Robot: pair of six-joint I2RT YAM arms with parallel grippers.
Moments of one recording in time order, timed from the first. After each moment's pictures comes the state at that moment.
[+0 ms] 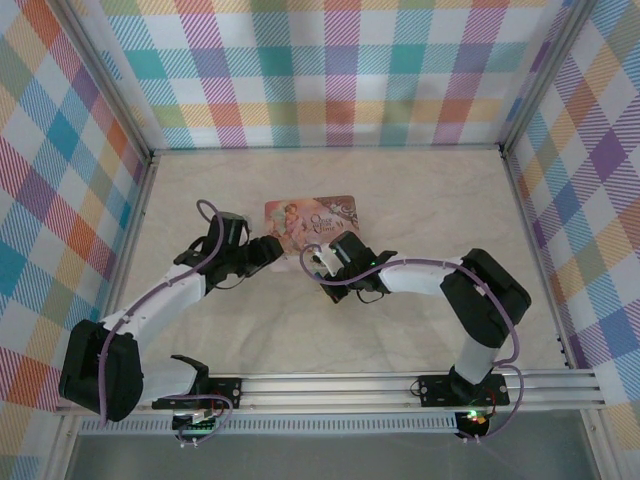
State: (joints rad) left arm -0.35 1.24 0.77 -0.37 0.25 -0.83; right arm 0.81 1.73 0.91 -0.16 -0.21 0.07
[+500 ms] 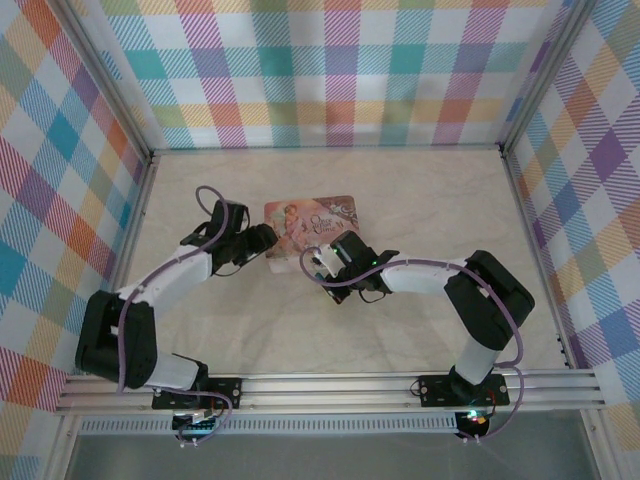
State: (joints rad) left arm -0.30 1.43 0.89 -0.35 0.16 -0.80; right arm 0.81 1.71 0.91 -0.20 -0.20 -0.01
